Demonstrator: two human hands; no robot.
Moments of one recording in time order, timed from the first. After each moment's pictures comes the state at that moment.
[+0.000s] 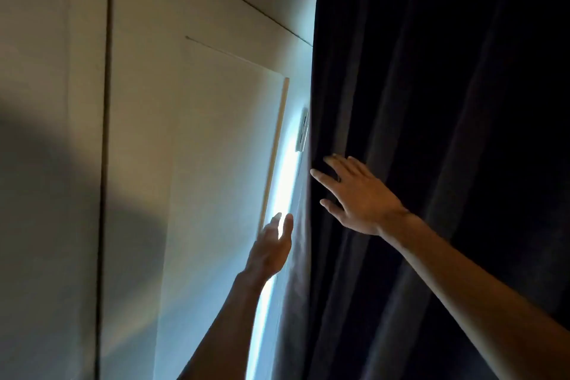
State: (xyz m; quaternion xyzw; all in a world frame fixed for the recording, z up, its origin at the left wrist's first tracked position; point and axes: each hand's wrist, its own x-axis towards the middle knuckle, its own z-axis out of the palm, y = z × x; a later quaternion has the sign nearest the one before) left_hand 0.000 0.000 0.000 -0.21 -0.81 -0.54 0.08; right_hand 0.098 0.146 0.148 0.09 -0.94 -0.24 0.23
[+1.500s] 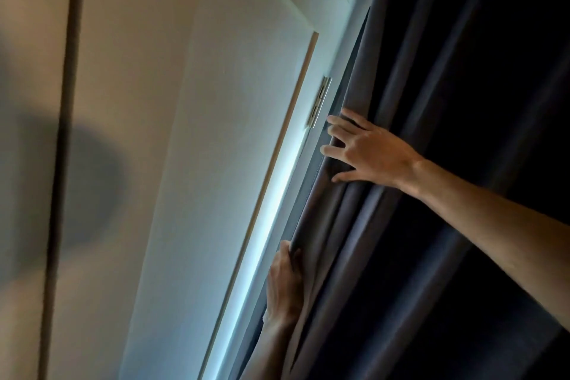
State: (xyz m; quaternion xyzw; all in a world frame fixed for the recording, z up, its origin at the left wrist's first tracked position) left_hand -0.004 0.063 -0.107 -0.17 -0.70 -0.67 0.18; right_hand 0.025 0.145 0.189 0.17 -0.80 -0.54 0.18
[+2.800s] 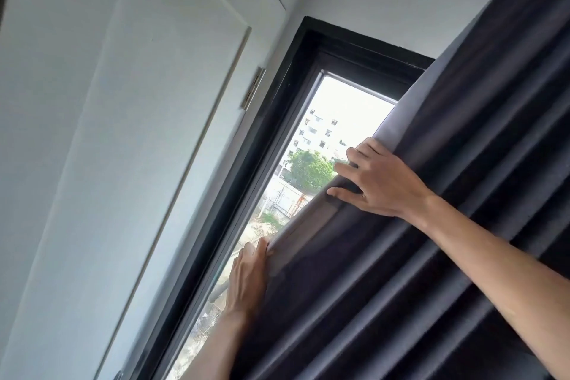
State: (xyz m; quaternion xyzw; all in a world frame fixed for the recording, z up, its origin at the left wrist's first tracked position) left_hand 0.135 0.108 -0.084 -0.26 -0.76 -0.57 0.19; right_hand 0.209 0.237 0.199 0.17 -0.82 -0.49 0.26
